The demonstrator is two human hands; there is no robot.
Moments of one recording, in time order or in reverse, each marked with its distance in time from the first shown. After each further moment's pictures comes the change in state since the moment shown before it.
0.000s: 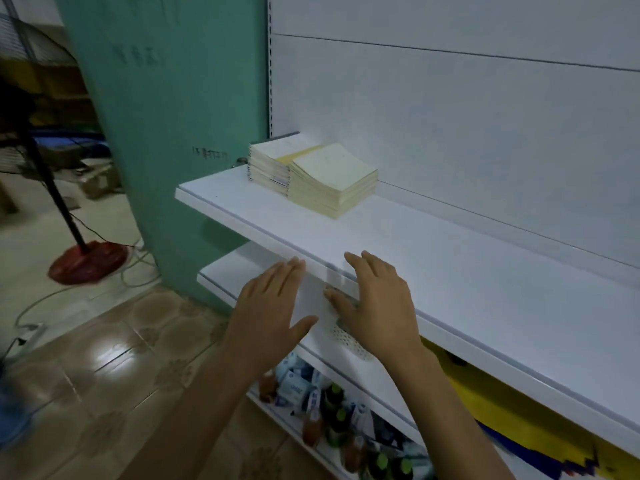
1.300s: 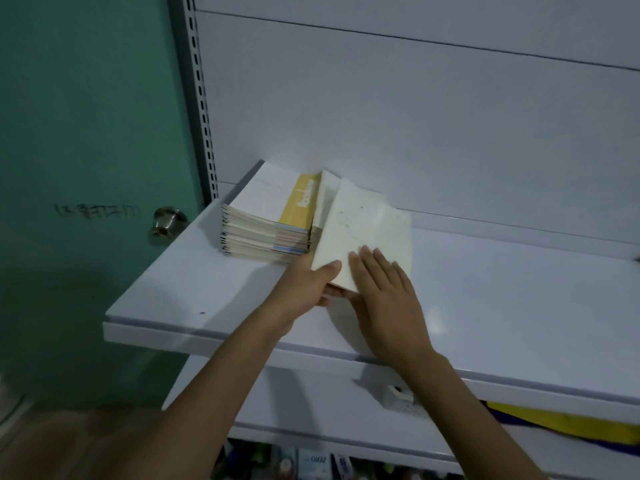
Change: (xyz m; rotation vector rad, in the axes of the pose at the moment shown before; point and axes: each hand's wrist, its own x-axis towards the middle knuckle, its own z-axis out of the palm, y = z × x) left_hand 0.277 -0.184 0.024 -1.309 -0.584 -0.137; right_hand 0.228 -0.055 0.133 -0.326 0.174 0.231
